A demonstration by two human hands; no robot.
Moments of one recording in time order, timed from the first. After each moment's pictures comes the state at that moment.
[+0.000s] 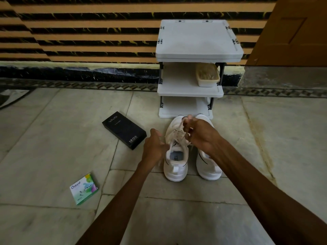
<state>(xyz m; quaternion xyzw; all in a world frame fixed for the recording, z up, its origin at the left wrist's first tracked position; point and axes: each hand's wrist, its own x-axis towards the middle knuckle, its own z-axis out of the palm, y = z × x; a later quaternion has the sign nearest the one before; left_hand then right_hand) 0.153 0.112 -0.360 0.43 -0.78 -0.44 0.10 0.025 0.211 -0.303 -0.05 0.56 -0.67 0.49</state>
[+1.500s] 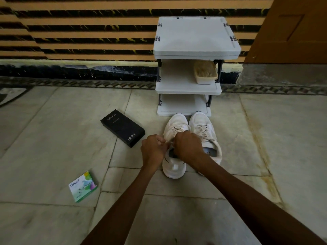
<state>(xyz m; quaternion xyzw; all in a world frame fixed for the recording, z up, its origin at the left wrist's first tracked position) 0.154 0.128 -0.365 0.48 -0.77 -0.39 0.15 0.066 0.209 -0.329 -0.46 0.88 -0.05 0.10</state>
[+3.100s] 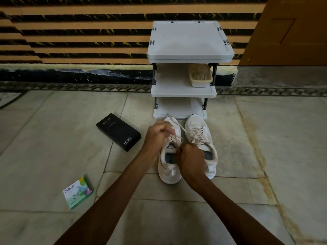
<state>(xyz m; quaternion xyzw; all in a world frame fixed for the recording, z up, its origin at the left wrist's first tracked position) 0.134 0.123 -0.319 0.32 -0.65 -0.66 0.21 0.081 0.236 -0.363 -0.30 0.93 -0.19 0.05</state>
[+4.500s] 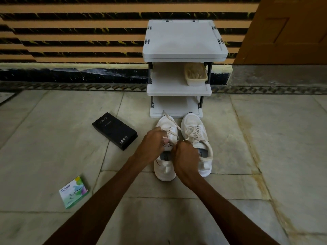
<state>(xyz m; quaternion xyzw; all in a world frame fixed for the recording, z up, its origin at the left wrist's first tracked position) 0.134 0.108 -0.359 0.16 -0.96 -0.20 0.13 0.082 0.234 -0.361 -0.26 0.94 -0.19 0.11</state>
